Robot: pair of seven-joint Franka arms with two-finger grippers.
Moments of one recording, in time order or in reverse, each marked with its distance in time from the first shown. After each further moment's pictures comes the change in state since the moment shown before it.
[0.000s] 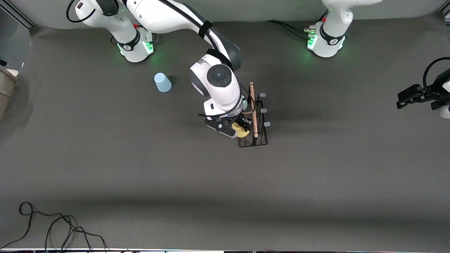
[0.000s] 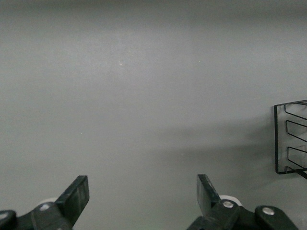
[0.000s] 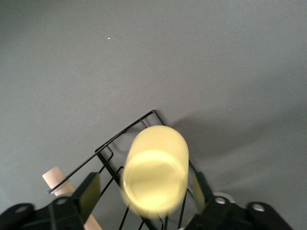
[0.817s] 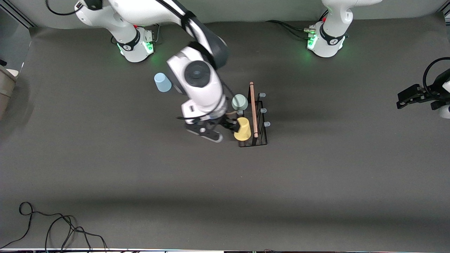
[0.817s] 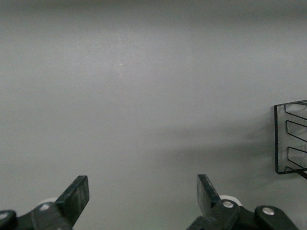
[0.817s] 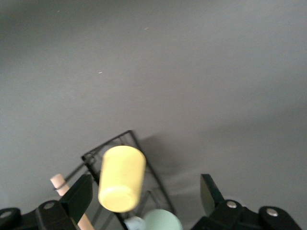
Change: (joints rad) left arm 0.000 0.000 0.000 0.000 0.000 0.000 0.000; right arm -0.115 -0.149 -0.027 0.054 -0.012 -0.303 -0.241
